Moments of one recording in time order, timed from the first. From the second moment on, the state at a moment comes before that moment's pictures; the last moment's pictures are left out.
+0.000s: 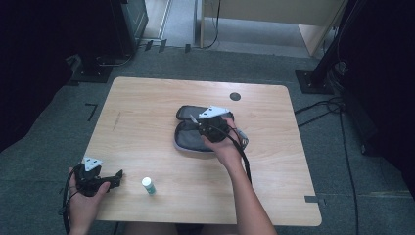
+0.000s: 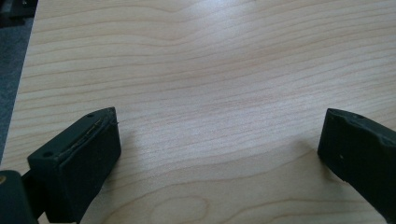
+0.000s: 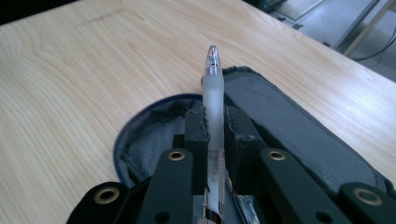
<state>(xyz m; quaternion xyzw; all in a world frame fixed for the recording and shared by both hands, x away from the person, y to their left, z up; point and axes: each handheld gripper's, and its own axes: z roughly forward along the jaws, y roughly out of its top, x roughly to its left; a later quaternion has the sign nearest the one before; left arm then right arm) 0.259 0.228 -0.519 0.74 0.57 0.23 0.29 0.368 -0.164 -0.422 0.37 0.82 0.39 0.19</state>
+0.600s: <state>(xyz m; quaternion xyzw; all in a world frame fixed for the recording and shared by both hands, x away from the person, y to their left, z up) 0.259 0.228 -0.519 0.74 0.57 0.23 0.29 0.377 -0.165 -0.446 0.35 0.84 0.36 0.21</state>
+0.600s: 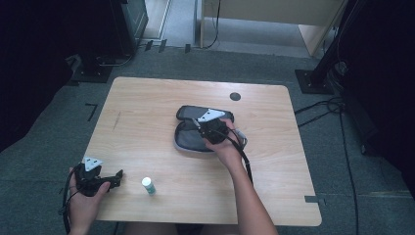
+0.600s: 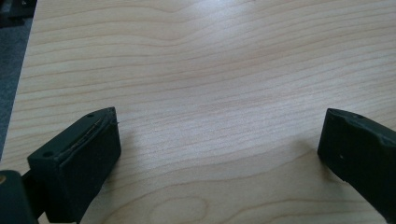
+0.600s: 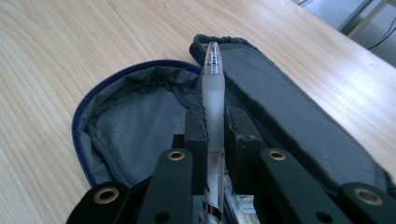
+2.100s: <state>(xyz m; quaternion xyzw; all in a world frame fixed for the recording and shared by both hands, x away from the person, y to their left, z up) 0.259 0.228 -0.519 0.74 0.57 0.23 0.29 0.295 -0.138 -0.446 0.42 0.79 0.44 0.13</state>
